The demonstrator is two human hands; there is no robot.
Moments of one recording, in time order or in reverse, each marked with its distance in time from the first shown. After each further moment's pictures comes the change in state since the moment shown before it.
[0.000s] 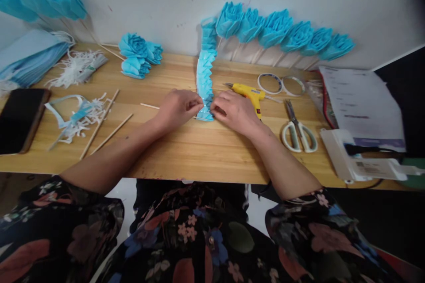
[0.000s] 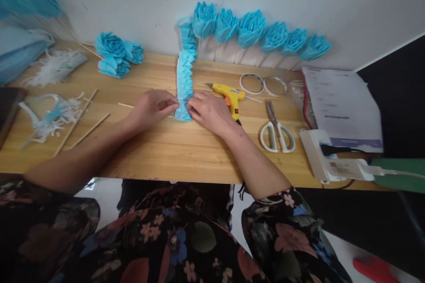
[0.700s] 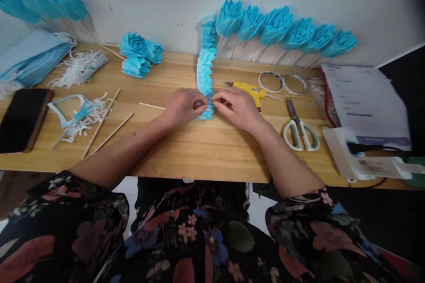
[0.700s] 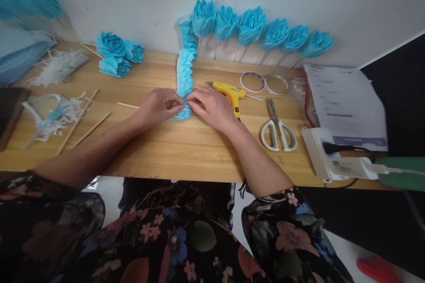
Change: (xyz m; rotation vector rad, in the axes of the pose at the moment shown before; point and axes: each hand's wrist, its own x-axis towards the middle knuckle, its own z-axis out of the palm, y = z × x) left_hand 0.011 0.006 0.009 0.048 -0.026 0.040; right_hand 0.001 0.008 0.001 0.227 0.119 0.042
